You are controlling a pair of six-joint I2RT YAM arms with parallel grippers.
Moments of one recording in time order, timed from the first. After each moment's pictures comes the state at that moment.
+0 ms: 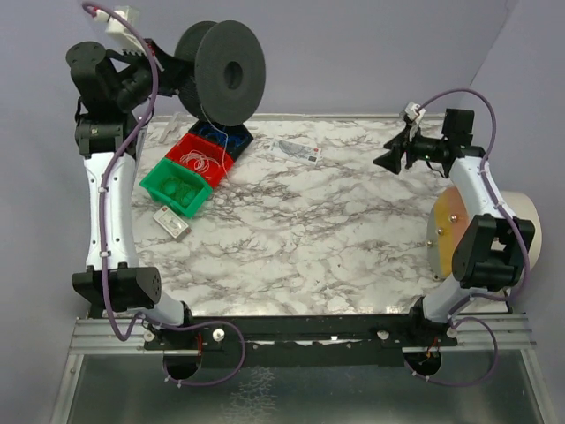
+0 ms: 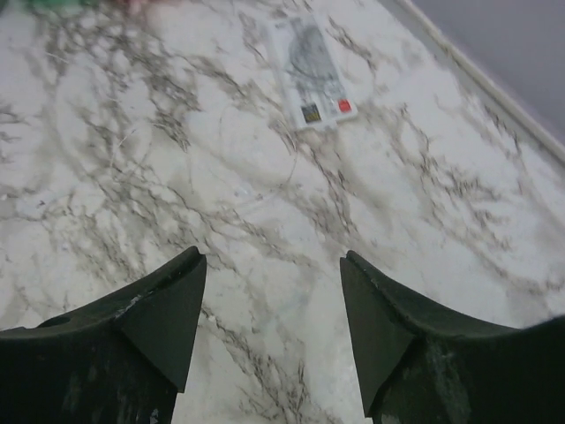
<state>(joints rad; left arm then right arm) 0.19 1.52 1.91 -0.29 0.70 -0.40 -0.13 1.66 1.34 -0.40 -0.96 -0.62</state>
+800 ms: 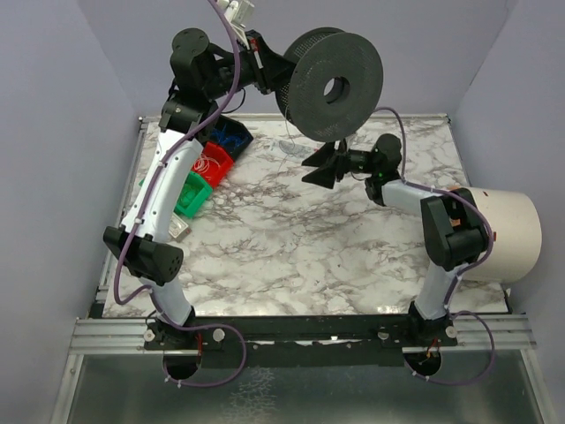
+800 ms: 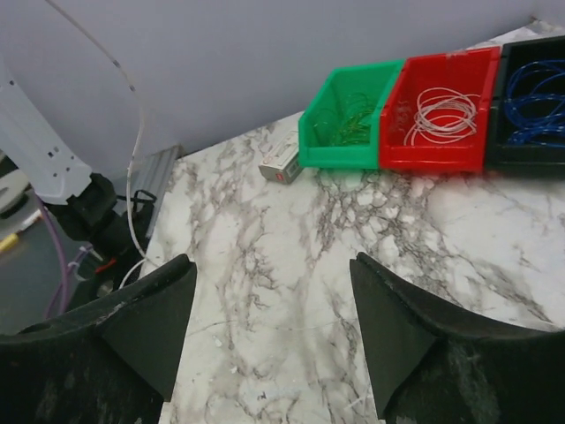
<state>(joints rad) -0.36 1.75 2.13 -0.15 0.76 -0.54 0.30 1.81 1.10 0.91 -1.20 0.47</state>
